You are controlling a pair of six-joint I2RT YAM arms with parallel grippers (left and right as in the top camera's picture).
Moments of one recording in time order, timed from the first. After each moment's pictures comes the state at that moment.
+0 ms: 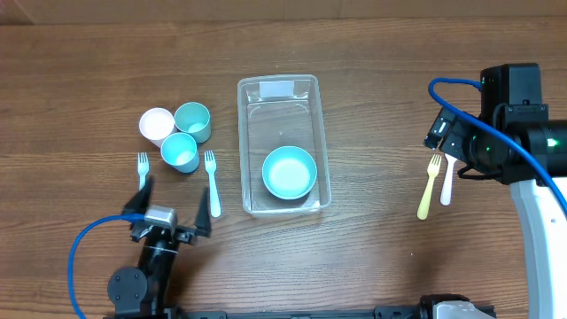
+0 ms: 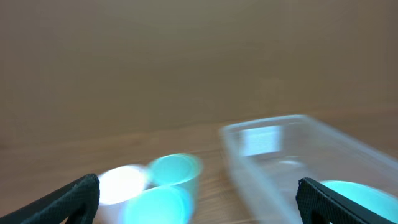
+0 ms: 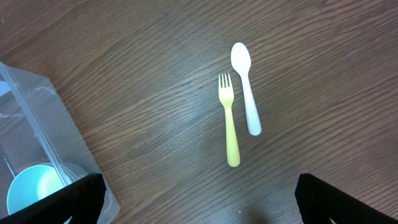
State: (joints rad) left arm 0.08 0.01 0.01 0.07 0.30 0.00; right arm 0.02 1.33 1.56 -1.39 0.14 0.49
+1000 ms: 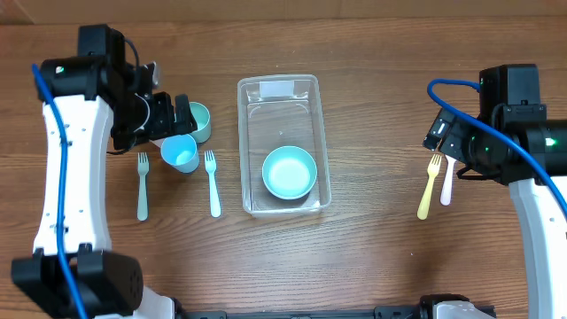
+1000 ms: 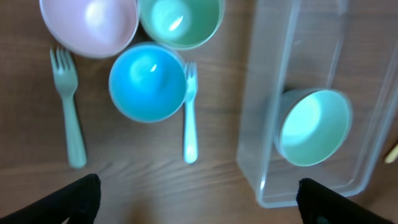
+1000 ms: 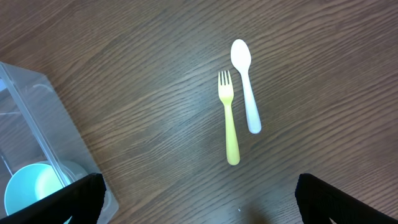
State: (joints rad) left arm 0.08 1.73 1.76 -1.46 0.25 -0.10; right arm 0.02 1.34 1.55 -1.39 0.13 0.49
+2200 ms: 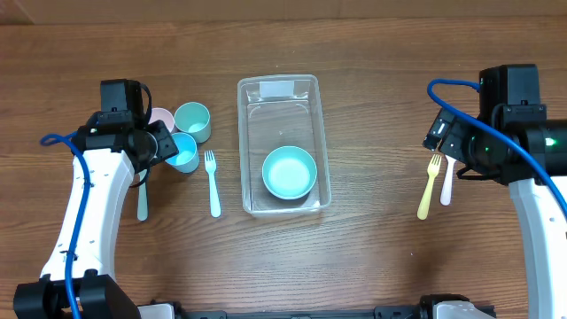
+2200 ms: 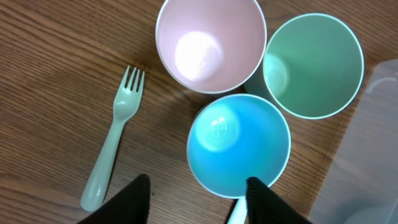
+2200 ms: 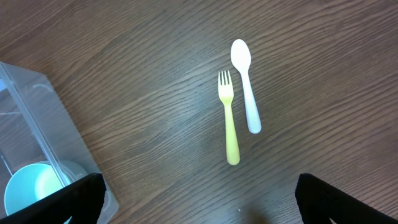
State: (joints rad) left arm 0.08 1.51 1.18 -0.86 -0.03 -0.40; right arm 0.02 1.34 1.55 -1.39 0.13 0.49
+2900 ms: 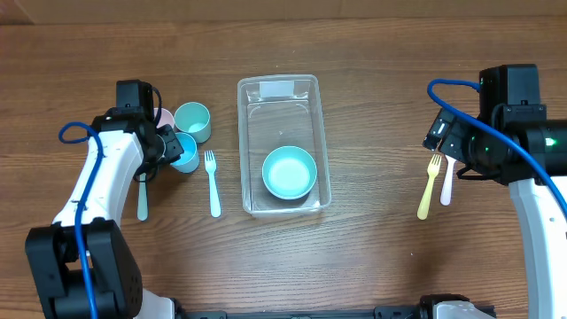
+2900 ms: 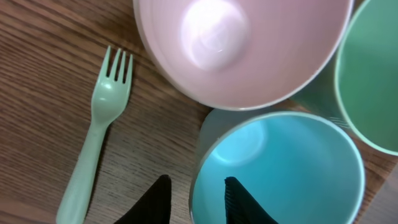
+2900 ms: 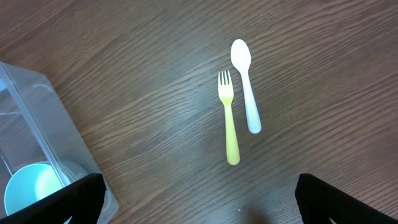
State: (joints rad) left arm 0.08 1.69 1.18 -0.82 -0.03 -0.42; right arm 0.02 1.34 1.55 -1.39 0.13 0.49
